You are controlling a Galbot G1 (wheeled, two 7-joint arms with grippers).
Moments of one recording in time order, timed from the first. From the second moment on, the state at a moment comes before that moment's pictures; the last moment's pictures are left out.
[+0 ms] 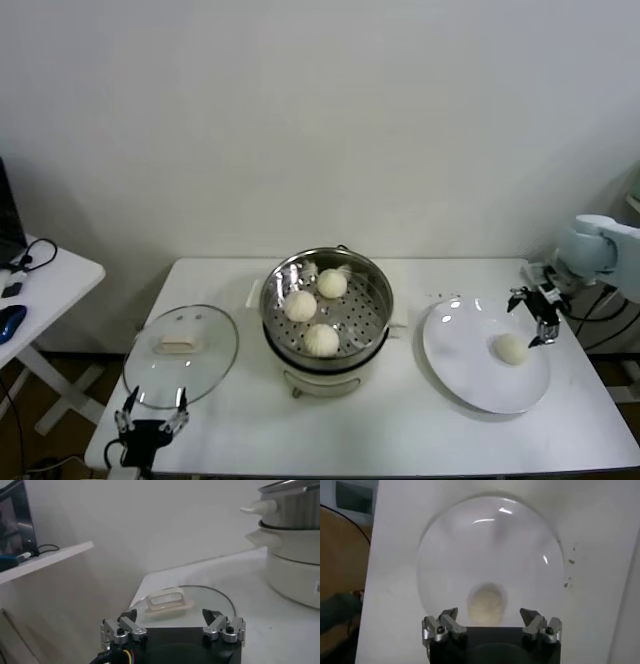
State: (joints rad) left arm 1.71 -1.49 -0.75 -1.92 0.08 0.01 0.02; right arm 0.62 0.53 -1.63 1.29 0.19 -0.07 -1.03
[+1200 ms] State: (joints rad) left arm 1.72 -1.50 -0.75 -1.91 0.09 0.01 0.02; right arm 0.14 0.61 -1.16 1.07 -0.05 -0.05 -0.99
